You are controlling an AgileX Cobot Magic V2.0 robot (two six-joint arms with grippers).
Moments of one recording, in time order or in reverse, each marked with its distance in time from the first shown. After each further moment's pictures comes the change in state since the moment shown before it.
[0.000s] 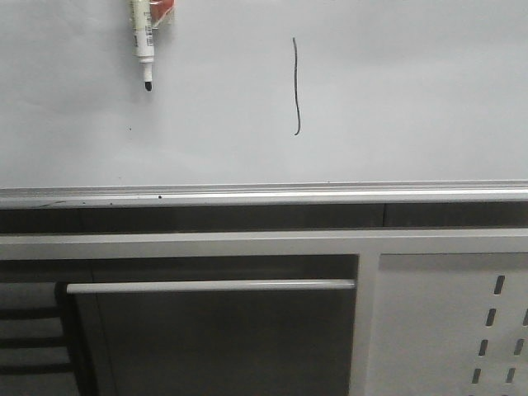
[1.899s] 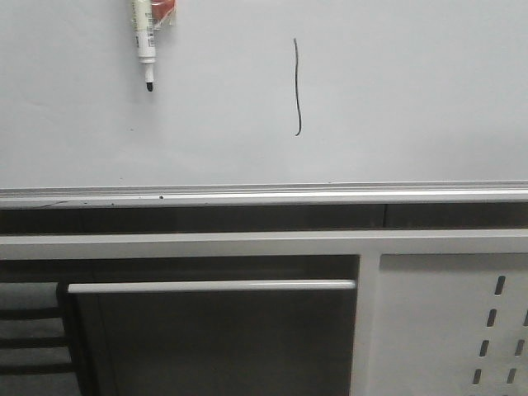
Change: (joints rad) left arm 0.000 -0.862 0.416 0.113 0.191 0.000; right arm -0.096 -0.960 0.713 0.020 -0.275 0.054
